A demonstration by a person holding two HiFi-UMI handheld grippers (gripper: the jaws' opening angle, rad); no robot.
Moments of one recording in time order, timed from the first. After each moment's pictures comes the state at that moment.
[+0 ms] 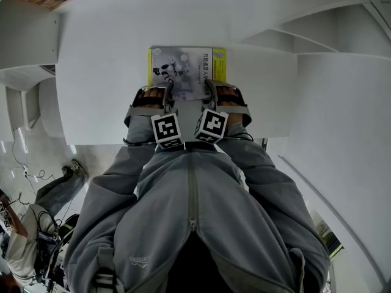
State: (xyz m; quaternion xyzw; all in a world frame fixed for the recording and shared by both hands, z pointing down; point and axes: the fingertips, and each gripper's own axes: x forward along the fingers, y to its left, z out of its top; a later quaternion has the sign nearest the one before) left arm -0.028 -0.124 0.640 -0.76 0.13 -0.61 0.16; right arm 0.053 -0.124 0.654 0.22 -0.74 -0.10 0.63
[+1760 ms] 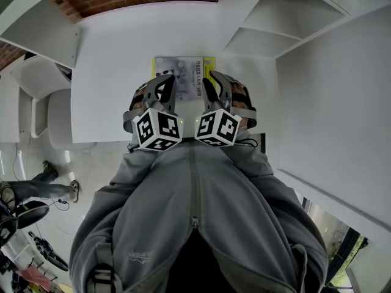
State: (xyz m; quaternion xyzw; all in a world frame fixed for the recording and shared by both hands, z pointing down) left arm -0.023 -0.125 0.437 -0.84 0.39 -0.36 0.11; right arm 0.056 -0.122 0.453 0.45 -0.74 -0.18 0.47
